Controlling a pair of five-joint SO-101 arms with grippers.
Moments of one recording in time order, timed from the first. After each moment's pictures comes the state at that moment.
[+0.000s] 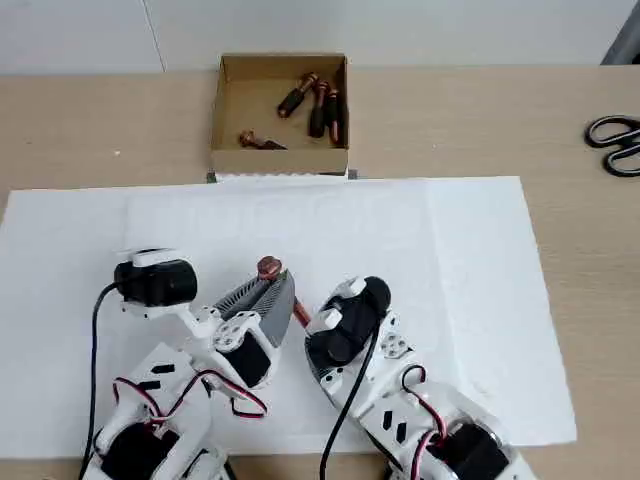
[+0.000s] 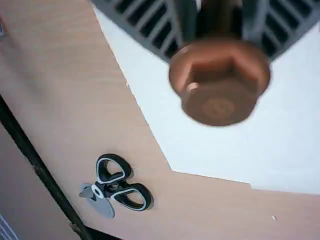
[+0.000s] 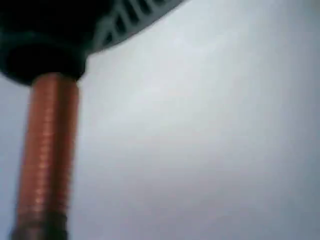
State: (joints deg) left arm 29.0 -103.1 77.0 52.5 42.7; right arm -45.5 -102.8 76.7 67.1 -1.6
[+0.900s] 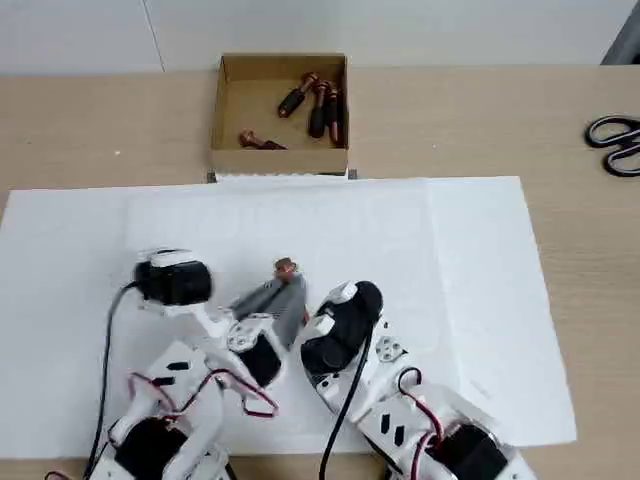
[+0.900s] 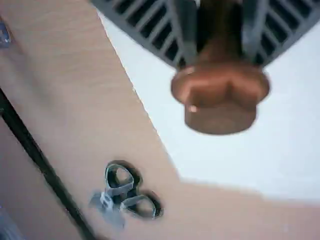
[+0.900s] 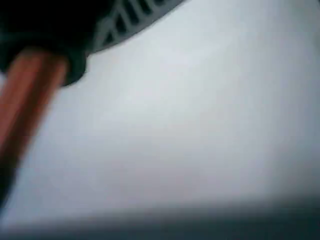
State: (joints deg) left arm 31.7 -103.1 82.6 47.7 43.1; right arm -47.5 -102.8 76.9 67.2 -1.5
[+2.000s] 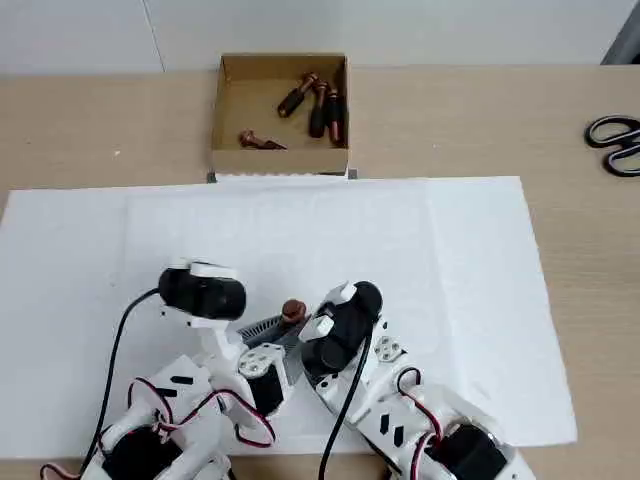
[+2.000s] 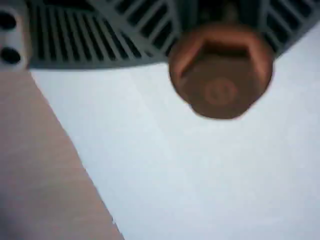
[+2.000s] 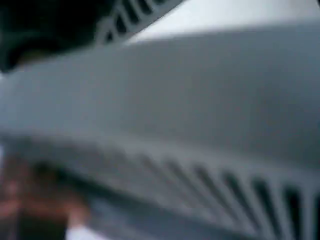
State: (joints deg) left arm 38.2 -103.3 76.7 64.7 38.4; right arm -47.7 -102.7 76.9 66.8 -1.5
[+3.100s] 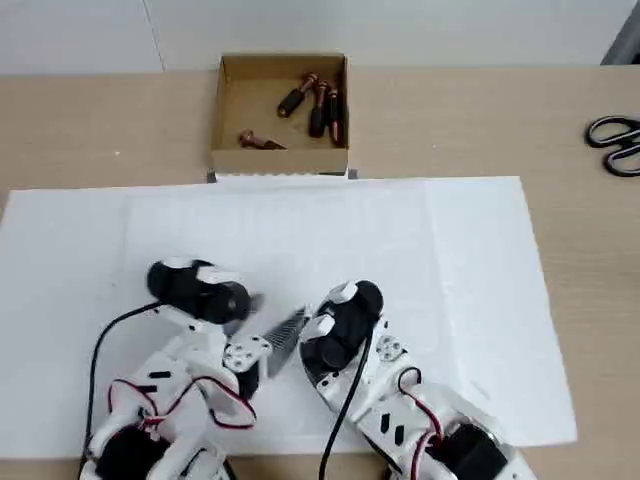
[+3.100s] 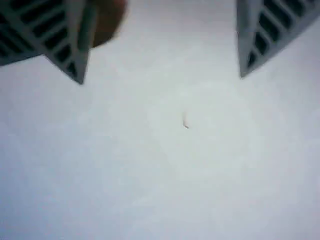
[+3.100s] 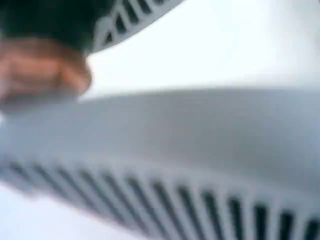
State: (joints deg) left arm 26.5 -103.3 75.2 69.1 17.1; right arm -47.5 -102.7 76.8 66.8 -1.5
